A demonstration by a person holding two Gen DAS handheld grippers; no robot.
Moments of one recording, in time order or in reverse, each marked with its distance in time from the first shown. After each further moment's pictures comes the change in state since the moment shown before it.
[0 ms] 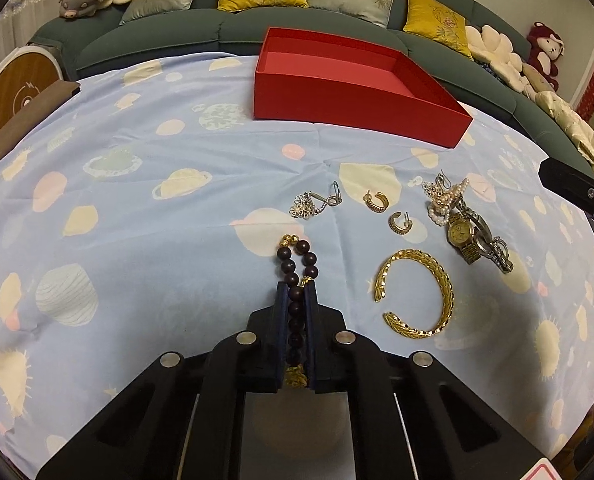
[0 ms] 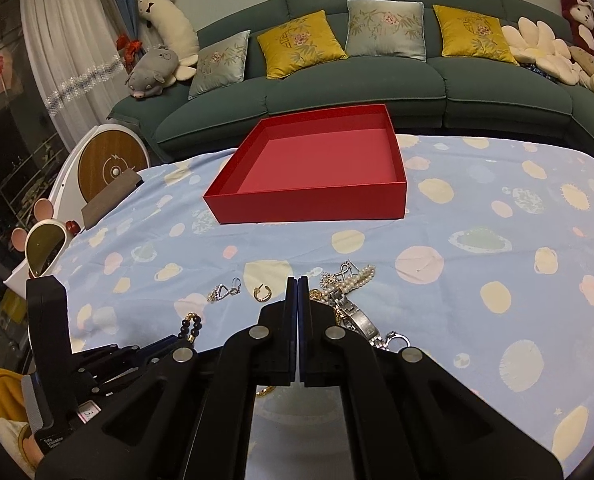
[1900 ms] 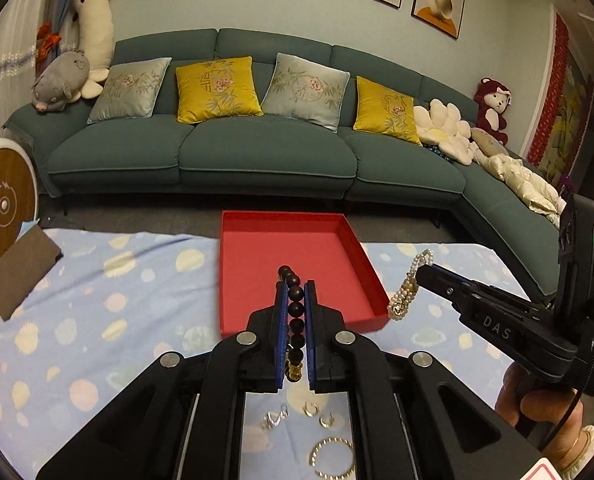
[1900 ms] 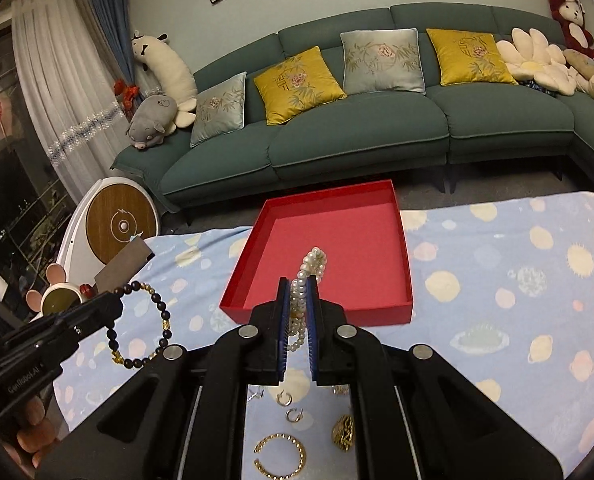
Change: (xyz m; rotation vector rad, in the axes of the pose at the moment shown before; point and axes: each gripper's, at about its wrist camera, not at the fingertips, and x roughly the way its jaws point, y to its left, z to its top) left arm -0.103 -0.021 0.173 0.084 -0.293 -0.132; right arm 0.004 -0.006 0.117 0.065 -0.102 0.039
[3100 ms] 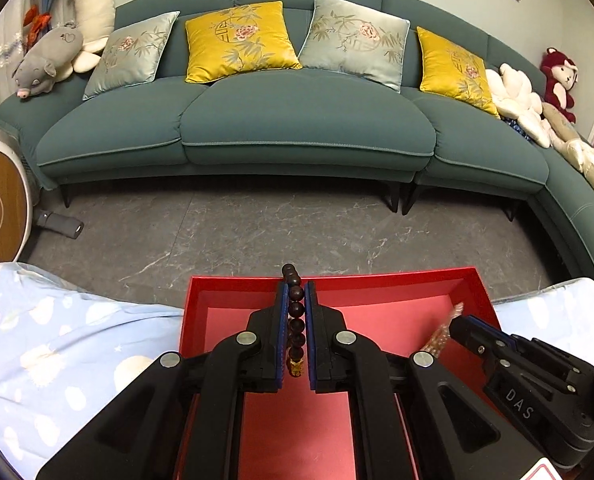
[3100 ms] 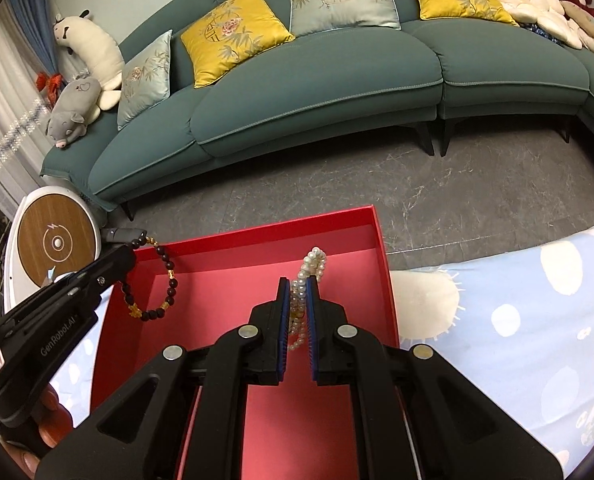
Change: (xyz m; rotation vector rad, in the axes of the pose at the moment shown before) left arm 0.282 0.042 0.076 -0.029 0.136 0.165; right arm 0.244 -0.097 0.067 0.117 0.190 -0.120
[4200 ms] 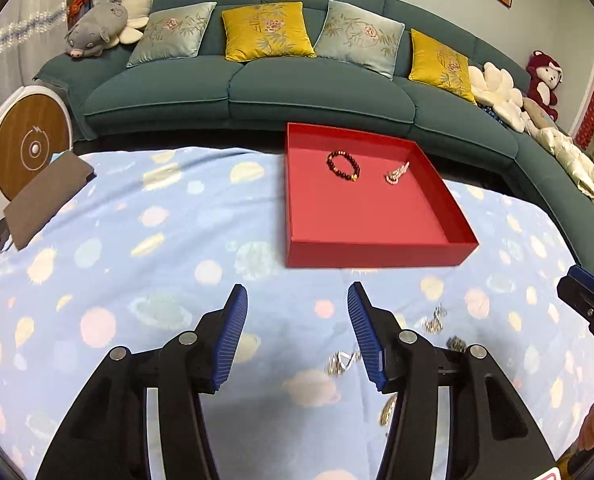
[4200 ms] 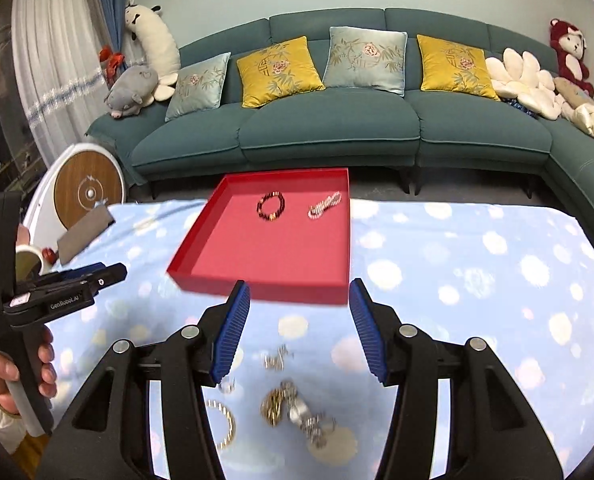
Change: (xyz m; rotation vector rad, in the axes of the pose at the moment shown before) left arm -0.224 0.050 -0.194 -0.039 0.051 -0.017; right arm -0.249 0.037 -0.173 -0.239 -0.150 -0.049
